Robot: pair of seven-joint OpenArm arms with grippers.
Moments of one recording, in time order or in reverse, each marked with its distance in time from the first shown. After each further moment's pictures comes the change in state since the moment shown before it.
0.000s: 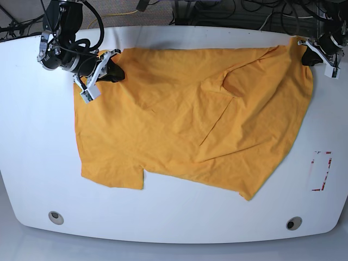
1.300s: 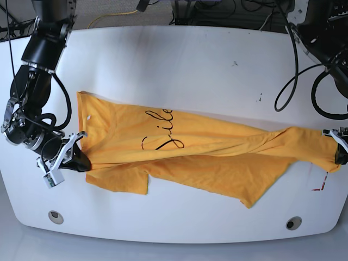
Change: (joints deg) left arm -47.1 3.4 -2.6 24.9 8.0 0.0 38.4; right arm 33.1 10.8 -1.4 -10.4 0.1 0.3 1.3
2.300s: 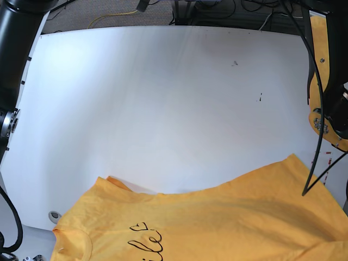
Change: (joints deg) left arm -44.4 -0.6 5.5 -10.1 0.0 0.0 2.7; right arm 56.0 11.1 -26.6 -19.6 1.6 0.1 0.6
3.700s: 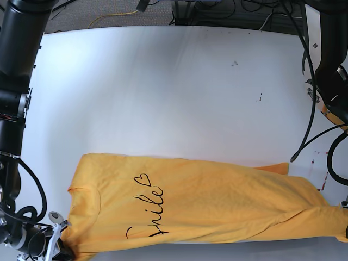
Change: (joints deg) left arm 14.9 -2.2 2.0 -7.4 0.1 0.0 -9.2; right arm -12.5 -1.4 -3.3 -0.5 -10.7 -0.1 3.8
